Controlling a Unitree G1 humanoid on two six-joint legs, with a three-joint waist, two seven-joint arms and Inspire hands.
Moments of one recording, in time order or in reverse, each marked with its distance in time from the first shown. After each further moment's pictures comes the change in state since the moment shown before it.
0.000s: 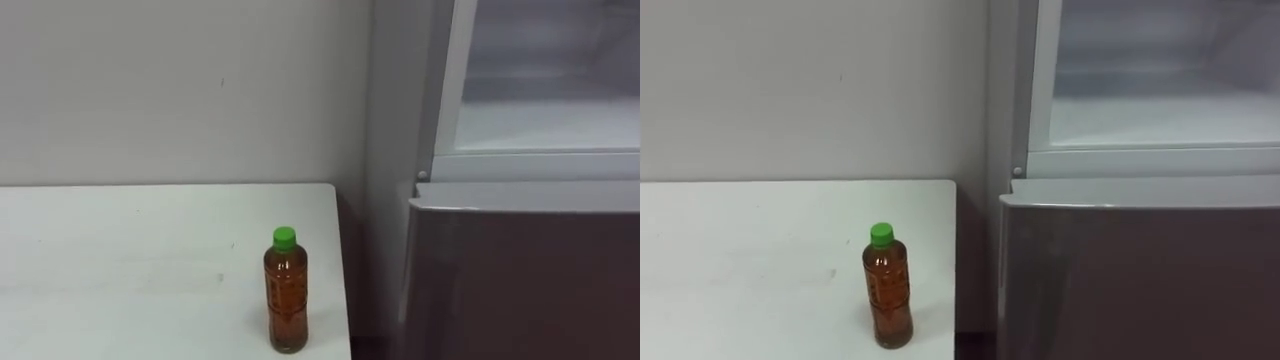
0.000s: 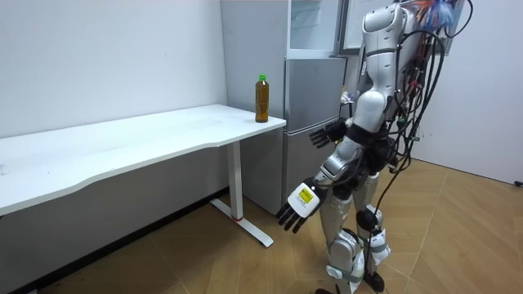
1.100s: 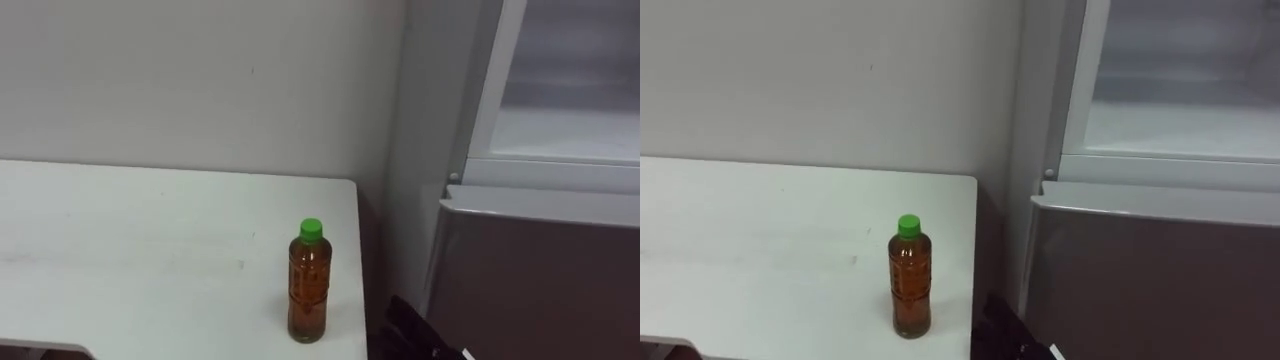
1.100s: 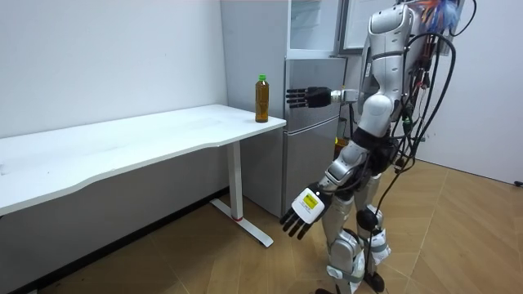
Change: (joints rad) left arm -0.012 0.025 0.001 0.003 0.068 0.022 -0.002; right arm -0.067 0.000 0.049 -0.423 0.092 0.002 0.039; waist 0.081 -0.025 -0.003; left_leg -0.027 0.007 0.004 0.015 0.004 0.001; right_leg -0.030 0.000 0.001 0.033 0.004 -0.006
